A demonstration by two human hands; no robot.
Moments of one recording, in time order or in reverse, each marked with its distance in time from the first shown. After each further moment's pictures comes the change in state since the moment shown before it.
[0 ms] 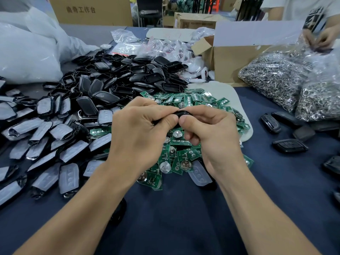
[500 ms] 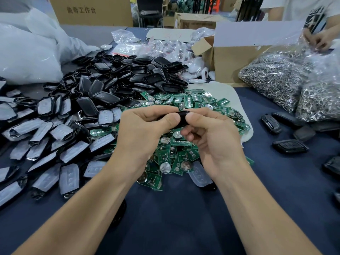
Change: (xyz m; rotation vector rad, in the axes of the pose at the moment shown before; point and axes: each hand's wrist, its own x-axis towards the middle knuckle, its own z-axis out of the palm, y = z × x) left_hand 0.004 -0.009 0.011 -0.592 -0.078 -0.412; right_hand 0.003 0.002 0.000 0.173 0.041 0.177
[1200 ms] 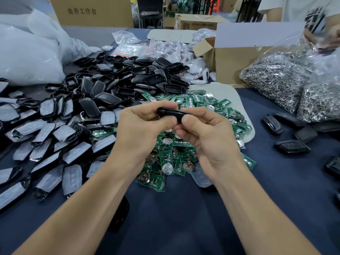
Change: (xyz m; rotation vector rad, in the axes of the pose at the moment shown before) left_hand 0.005 -0.001 -0.006 -0.101 -0.059 0.060; right_hand -0.001 0.006 0.008 0.068 -0.001 -0.044
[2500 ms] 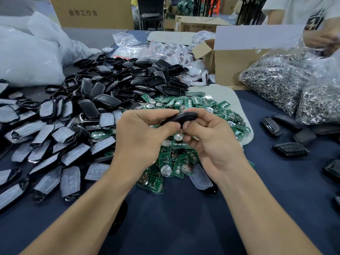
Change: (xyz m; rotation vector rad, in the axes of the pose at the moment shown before) left_hand -0.006 0.003 0.003 0.393 0.081 0.083; right_hand 0.005 -0.002 -0.010 -0.051 -0.068 0.058
